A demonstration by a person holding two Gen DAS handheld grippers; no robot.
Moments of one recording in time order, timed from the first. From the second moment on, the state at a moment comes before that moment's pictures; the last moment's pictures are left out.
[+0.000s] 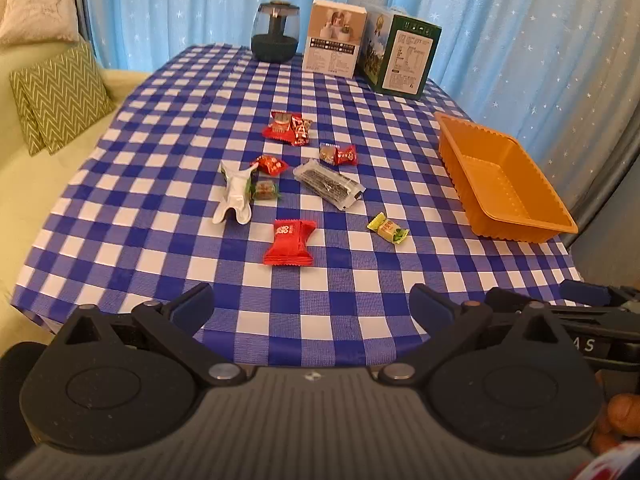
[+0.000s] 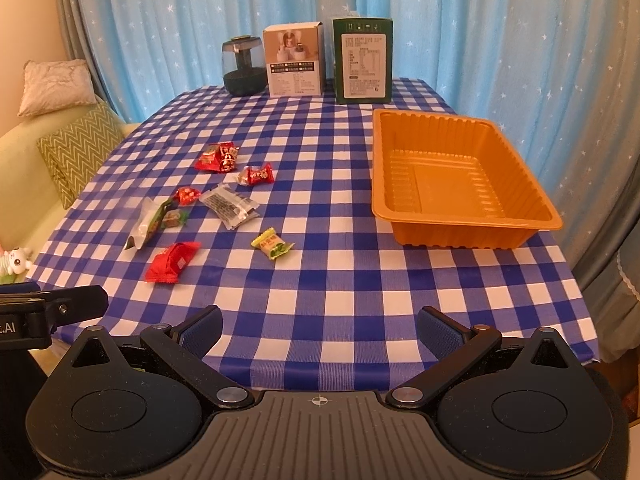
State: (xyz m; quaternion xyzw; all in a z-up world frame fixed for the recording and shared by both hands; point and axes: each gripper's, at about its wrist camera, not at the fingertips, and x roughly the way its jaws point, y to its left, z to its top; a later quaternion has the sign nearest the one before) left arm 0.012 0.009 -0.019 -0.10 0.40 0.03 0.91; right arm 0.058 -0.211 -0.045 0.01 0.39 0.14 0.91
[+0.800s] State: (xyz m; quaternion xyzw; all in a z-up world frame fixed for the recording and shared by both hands) left arm 0.119 0.027 -0.104 -0.05 0.43 -0.01 0.90; right arm 0.145 -0.178 -0.114 -0.01 0.38 0.22 0.90
